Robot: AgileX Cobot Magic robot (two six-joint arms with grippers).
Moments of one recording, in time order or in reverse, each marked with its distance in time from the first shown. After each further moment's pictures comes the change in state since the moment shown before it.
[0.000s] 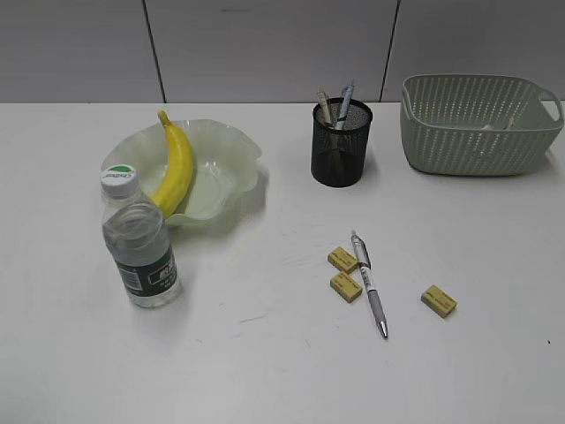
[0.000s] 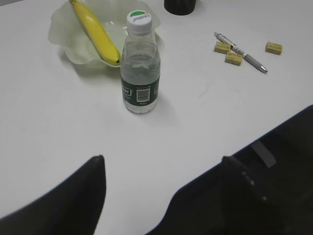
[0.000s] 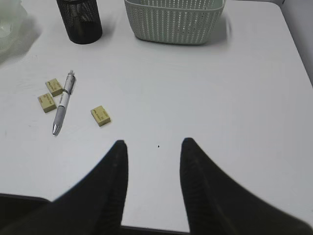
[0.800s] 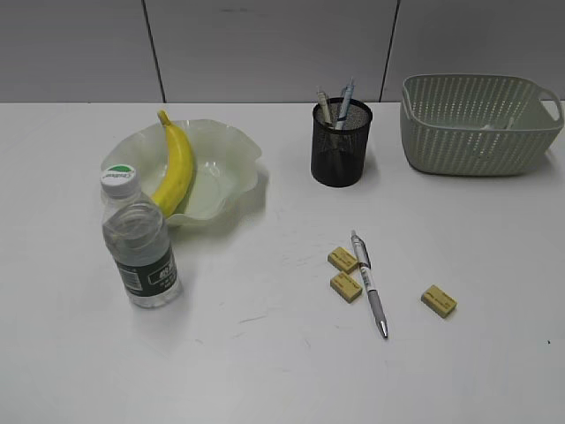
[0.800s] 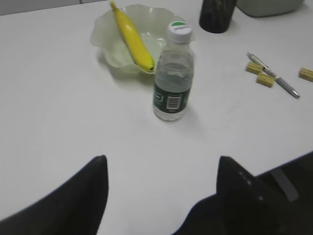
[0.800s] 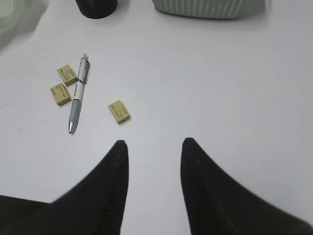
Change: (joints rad) left arm 0.168 -0.109 0.017 -0.009 0.023 0.004; right arm 0.000 0.516 -0.054 0.086 -0.238 -0.021
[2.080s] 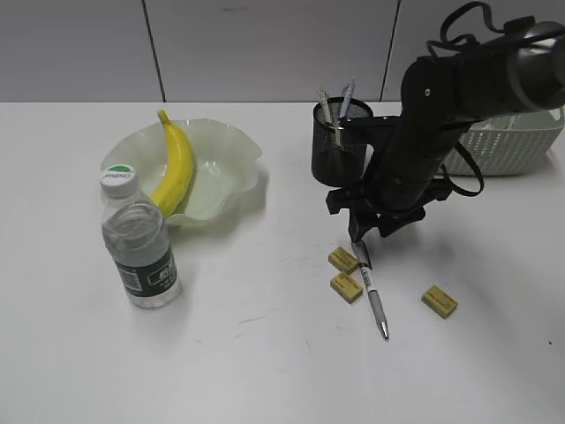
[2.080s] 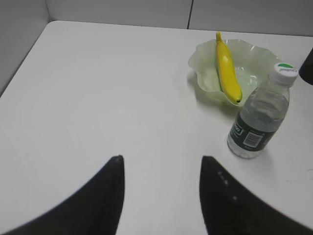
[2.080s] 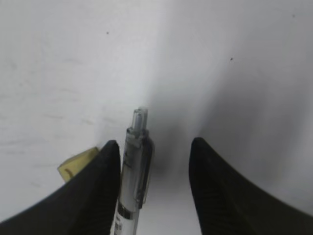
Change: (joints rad) left arm 0.400 -0.093 0.000 0.001 0.001 0.002; right arm 0.241 1.584 -0.754 0.078 -0.167 0.069
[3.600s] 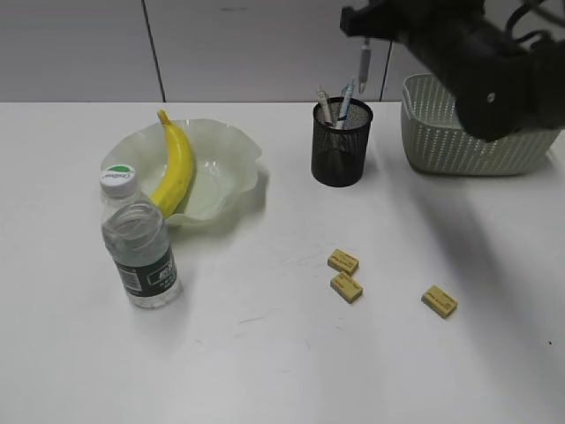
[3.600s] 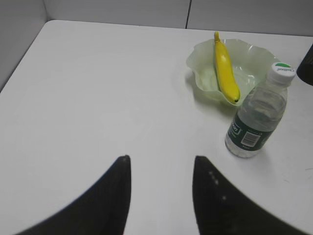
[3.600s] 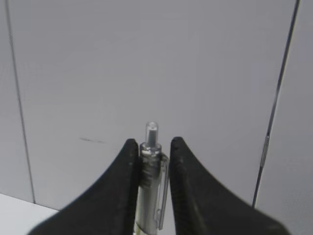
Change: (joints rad) left arm 0.000 0.000 0.000 -0.006 0.000 0.001; right arm -0.024 -0.233 0.235 0.017 -1.462 -0.231
